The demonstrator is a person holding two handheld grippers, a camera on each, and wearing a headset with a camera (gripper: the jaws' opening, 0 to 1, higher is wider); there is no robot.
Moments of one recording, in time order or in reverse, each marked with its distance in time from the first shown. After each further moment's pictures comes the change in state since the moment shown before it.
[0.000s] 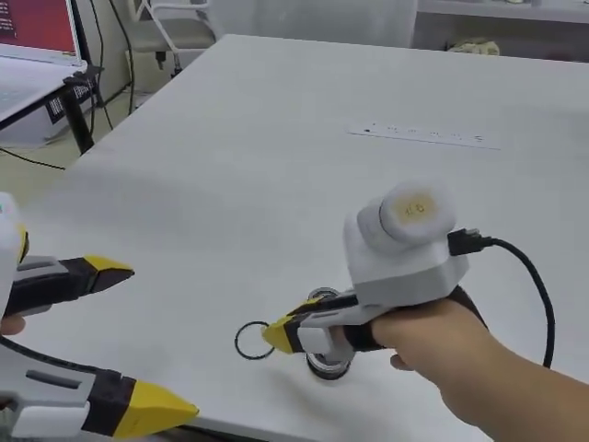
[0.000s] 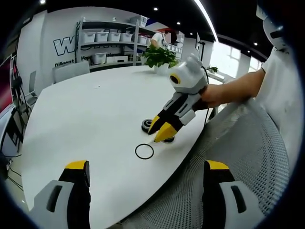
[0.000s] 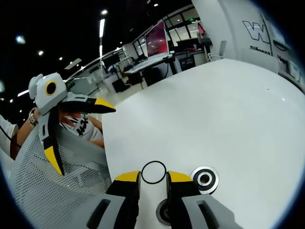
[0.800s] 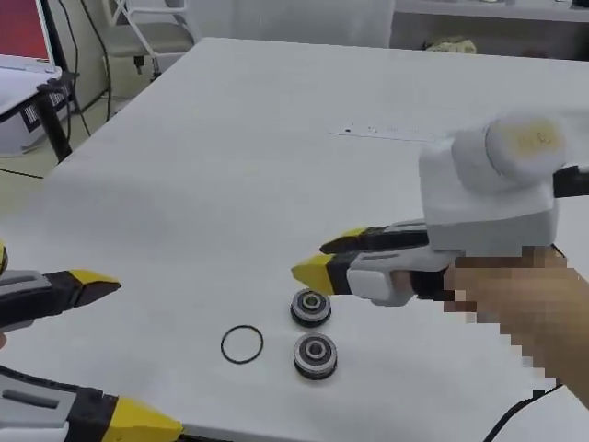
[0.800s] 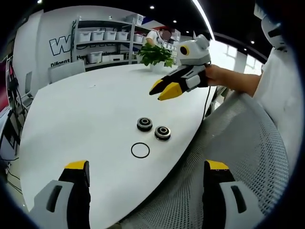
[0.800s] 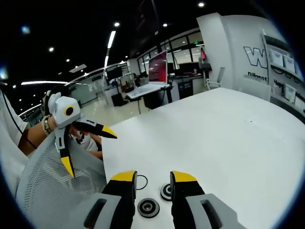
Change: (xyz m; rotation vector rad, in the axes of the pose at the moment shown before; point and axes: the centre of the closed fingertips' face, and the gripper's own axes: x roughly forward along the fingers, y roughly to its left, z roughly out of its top) left arm 0.002 -0.013 0.001 0.046 0.016 -0.053; right arm -0.074 -0.023 0.037 -0.119 -0.160 -0.072
